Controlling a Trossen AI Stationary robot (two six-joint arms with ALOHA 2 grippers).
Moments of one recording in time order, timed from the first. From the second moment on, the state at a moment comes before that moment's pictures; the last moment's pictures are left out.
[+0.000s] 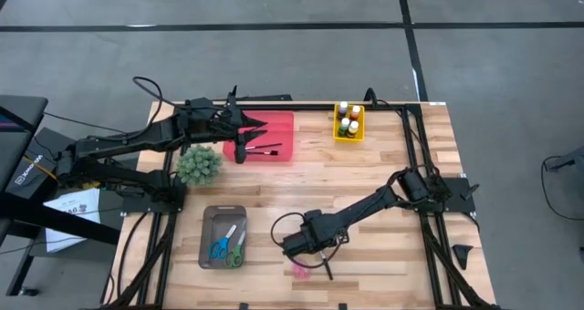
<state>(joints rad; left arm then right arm) 0.30 1.06 0.93 -0.14 0.01 0.14 0.40 2.25 1.73 -1.05 0.01 1.78</state>
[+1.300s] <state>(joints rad) 0.30 1.10 0.93 -0.06 0.01 0.13 0.36 1.95 1.73 -1.25 0.50 1.84</state>
